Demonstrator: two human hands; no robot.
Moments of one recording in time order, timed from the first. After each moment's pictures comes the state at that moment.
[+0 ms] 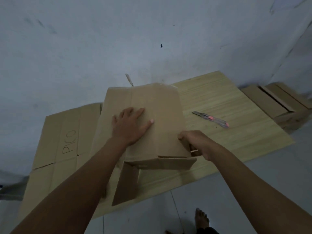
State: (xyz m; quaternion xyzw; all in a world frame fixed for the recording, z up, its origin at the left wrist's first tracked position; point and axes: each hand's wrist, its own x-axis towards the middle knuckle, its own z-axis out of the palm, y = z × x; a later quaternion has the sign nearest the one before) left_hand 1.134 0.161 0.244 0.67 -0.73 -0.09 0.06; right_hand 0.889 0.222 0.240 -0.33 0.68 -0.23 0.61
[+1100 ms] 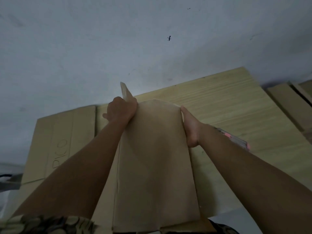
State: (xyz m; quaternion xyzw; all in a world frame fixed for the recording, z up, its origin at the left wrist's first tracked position) left_hand 1.119 -0.017 0.241 0.85 -0.47 -0.17 0.15; right_hand 0.893 0.024 0.204 -0.12 0.55 -0.19 0.80
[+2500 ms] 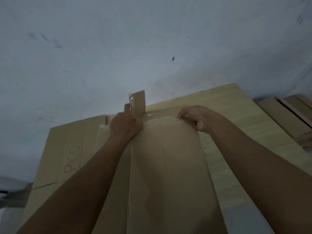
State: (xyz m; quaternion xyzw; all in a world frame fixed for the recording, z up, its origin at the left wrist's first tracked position) left_hand 1.149 0.059 0.274 0.74 -0.65 -0.08 0.16; right_hand 0.904 0.030 0.274 -0.32 0.65 -0.25 0.65
